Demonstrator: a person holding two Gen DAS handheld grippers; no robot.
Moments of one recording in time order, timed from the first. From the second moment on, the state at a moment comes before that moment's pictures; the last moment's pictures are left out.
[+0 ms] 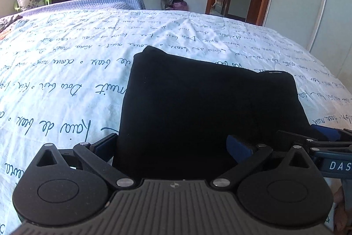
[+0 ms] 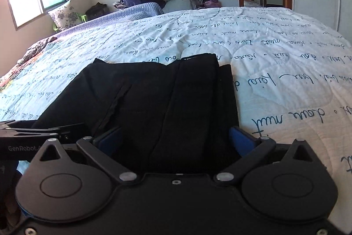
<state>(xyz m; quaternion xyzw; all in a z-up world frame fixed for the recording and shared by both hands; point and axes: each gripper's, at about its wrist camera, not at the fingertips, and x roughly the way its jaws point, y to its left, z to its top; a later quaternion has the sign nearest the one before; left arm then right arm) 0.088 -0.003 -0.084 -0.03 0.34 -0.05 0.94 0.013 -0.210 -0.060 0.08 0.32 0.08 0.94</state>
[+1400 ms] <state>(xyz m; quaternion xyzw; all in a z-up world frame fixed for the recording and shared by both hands) 0.051 0.016 -0.014 -0.02 0.30 -0.01 0.95 -0.003 -0.184 -0.013 0.02 0.36 0.04 0.93</state>
